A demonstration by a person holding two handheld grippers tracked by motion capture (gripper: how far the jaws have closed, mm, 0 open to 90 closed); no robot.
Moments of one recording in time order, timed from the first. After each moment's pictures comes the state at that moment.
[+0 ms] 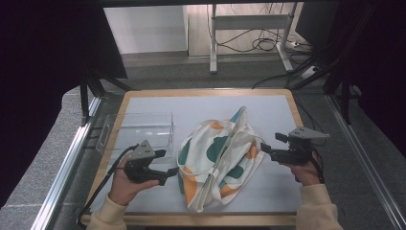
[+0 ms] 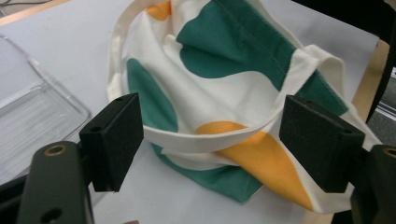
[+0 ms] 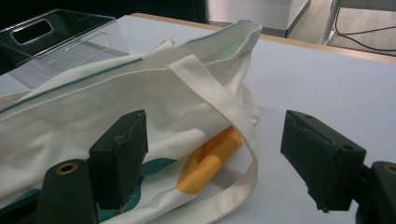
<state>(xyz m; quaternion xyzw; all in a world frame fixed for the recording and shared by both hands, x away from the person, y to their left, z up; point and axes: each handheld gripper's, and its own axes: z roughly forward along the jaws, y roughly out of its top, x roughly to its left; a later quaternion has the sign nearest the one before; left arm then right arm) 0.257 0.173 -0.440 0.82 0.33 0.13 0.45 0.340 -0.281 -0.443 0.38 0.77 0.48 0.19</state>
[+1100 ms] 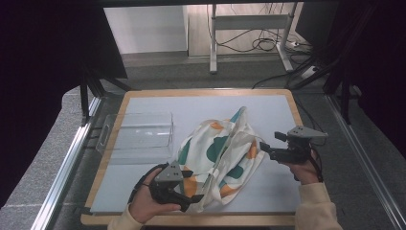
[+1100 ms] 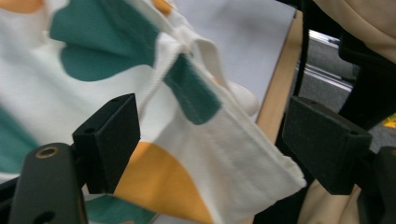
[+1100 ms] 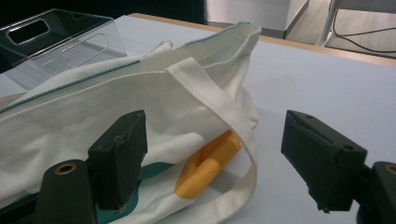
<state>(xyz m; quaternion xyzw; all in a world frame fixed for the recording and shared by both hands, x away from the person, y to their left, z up) 0.224 0.107 -0.455 0.86 0.24 0.05 0.45 0.343 -0.278 -0.442 0.38 0.77 0.48 0.19</state>
